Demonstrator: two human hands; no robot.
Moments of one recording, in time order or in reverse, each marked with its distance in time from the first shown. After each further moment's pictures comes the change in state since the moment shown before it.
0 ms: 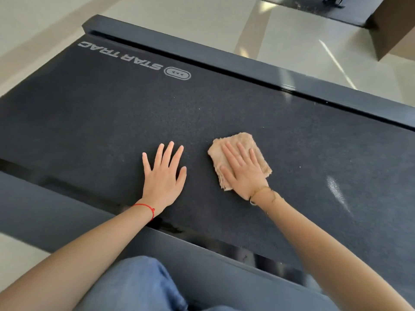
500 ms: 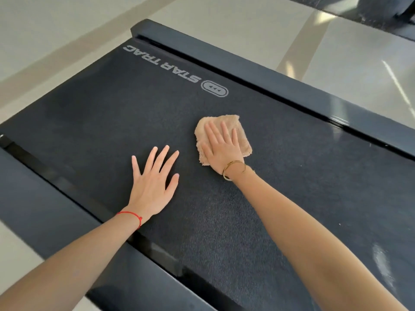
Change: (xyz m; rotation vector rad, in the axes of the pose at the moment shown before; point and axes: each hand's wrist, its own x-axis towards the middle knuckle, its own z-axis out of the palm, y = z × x) left_hand 0.035 -0.066 -0.019 0.058 -0.017 -0.140; right_hand 0.188 -0.066 -0.004 -0.046 -0.007 -0.157
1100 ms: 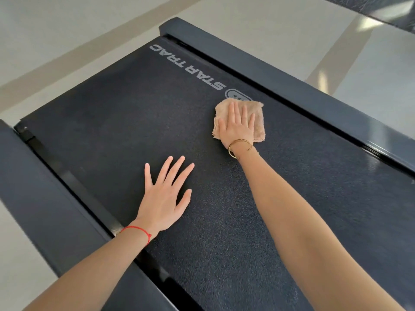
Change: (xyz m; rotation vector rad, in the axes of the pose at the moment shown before) left_hand 0.004 0.000 0.004 0.030 -0.008 0.000; right_hand 0.114 -0.002 -0.015 0.080 -0.017 0.191
